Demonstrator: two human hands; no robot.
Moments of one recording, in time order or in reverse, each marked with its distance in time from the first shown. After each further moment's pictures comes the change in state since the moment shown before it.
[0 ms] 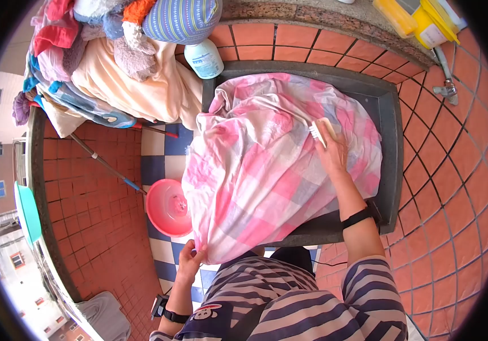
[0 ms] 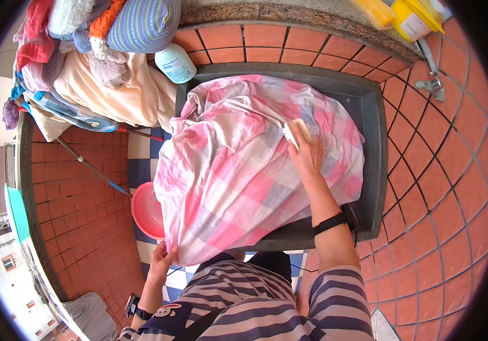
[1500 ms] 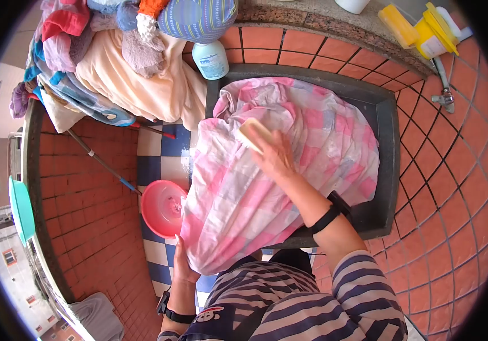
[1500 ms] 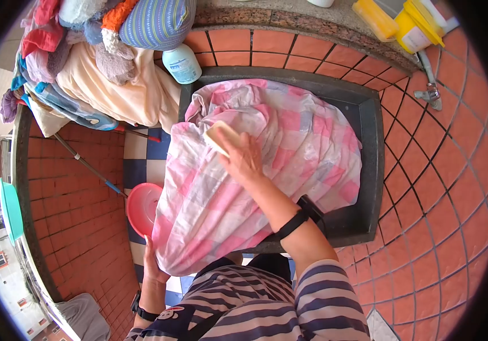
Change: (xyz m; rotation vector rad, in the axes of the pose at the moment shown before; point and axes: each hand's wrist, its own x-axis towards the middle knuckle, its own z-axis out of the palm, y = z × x) left_hand -0.004 0.035 0.008 -1.084 -0.175 -0.176; right_hand -0.007 -0.147 0.026 0.218 -0.060 -0.363
